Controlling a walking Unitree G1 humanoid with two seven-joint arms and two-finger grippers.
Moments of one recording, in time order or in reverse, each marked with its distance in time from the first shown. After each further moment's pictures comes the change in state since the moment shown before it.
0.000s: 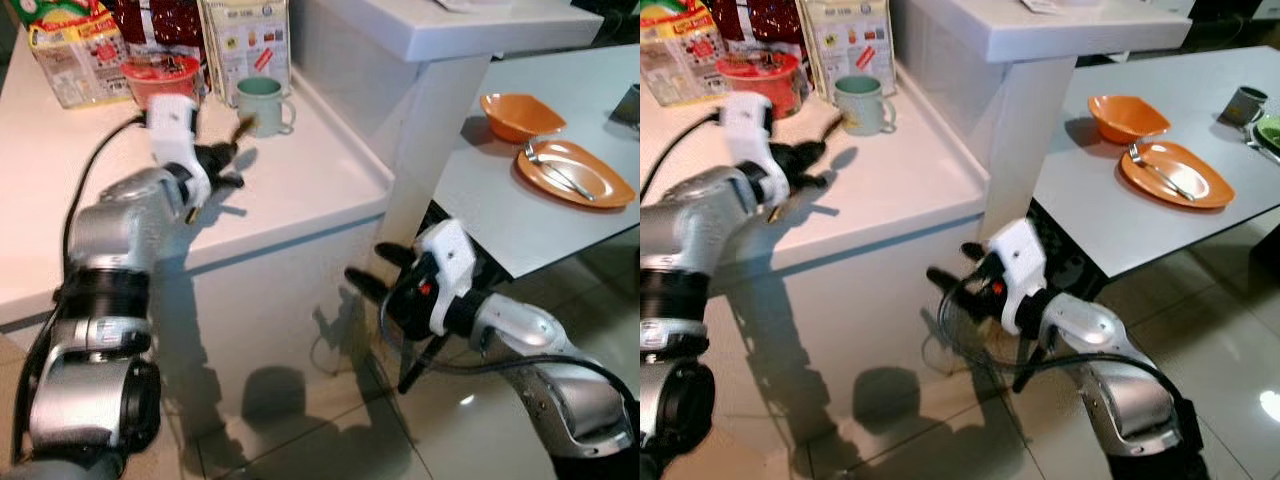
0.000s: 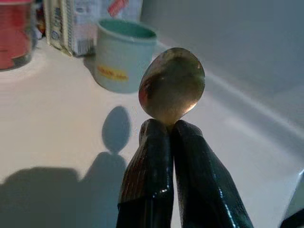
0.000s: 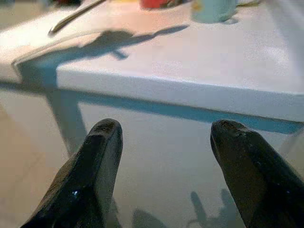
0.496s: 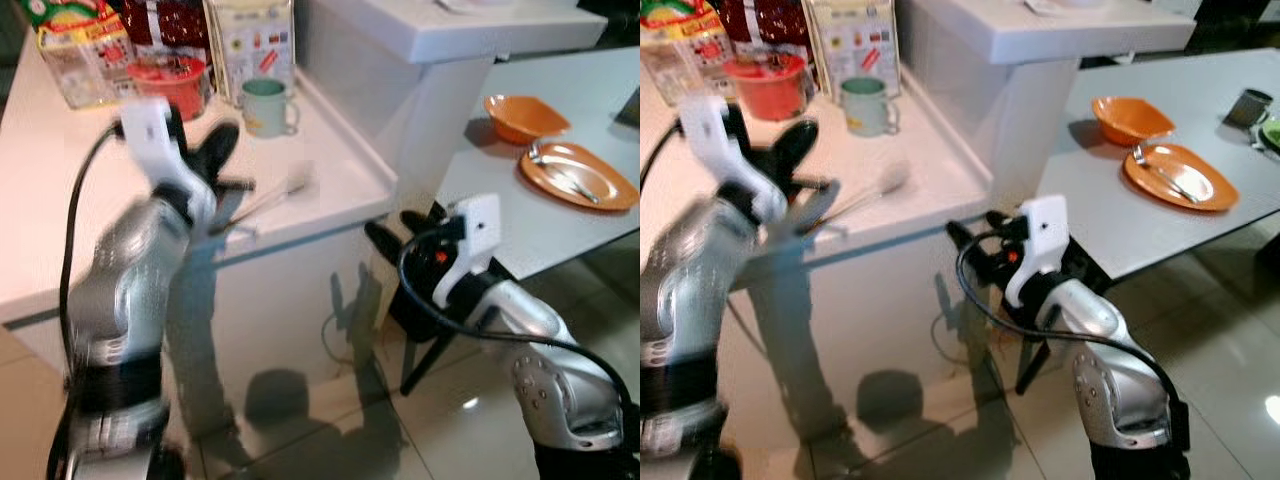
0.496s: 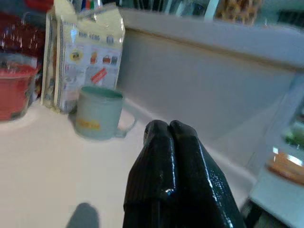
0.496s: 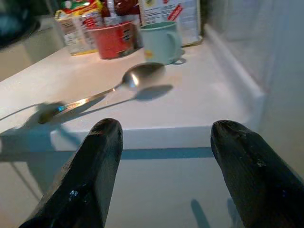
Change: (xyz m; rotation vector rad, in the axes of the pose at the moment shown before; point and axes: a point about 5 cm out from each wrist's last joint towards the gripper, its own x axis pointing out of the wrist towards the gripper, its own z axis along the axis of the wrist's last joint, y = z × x) left arm -0.050 -0.041 -0.014 0.022 -0.273 -0.054; right arm 0.002 -0.010 0.018 0.104 -0.149 -0.200
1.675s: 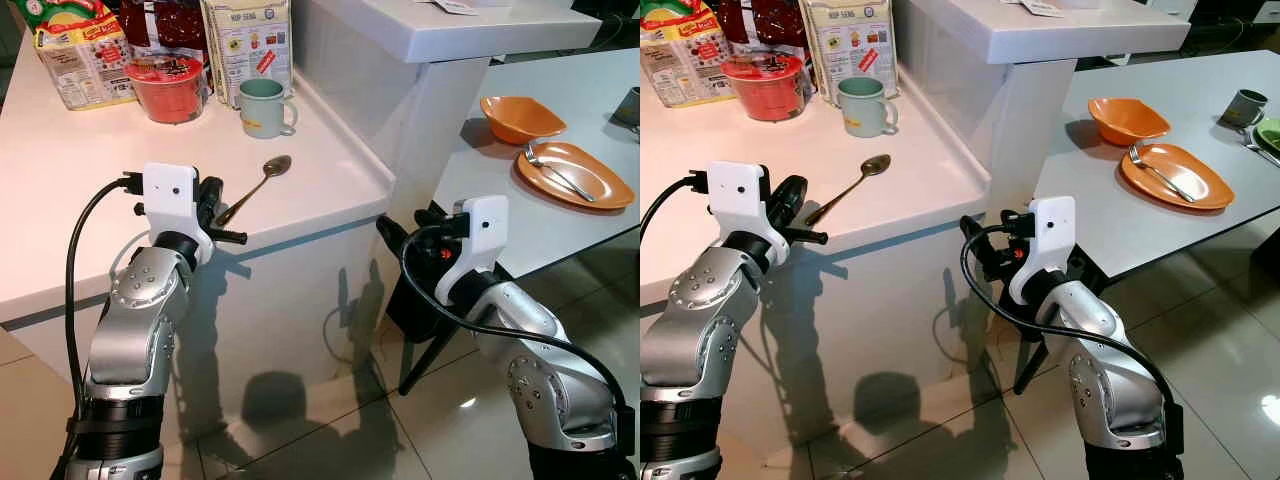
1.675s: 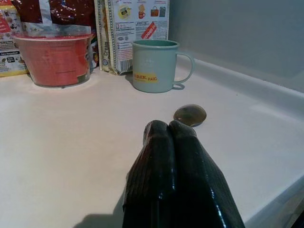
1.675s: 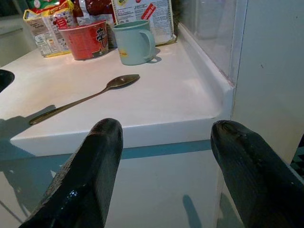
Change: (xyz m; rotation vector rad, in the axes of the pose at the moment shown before) left arm -0.013 0.013 -0.037 0.229 0.121 0.205; right arm 0.001 -0.004 -0.004 0.006 0.002 -0.099
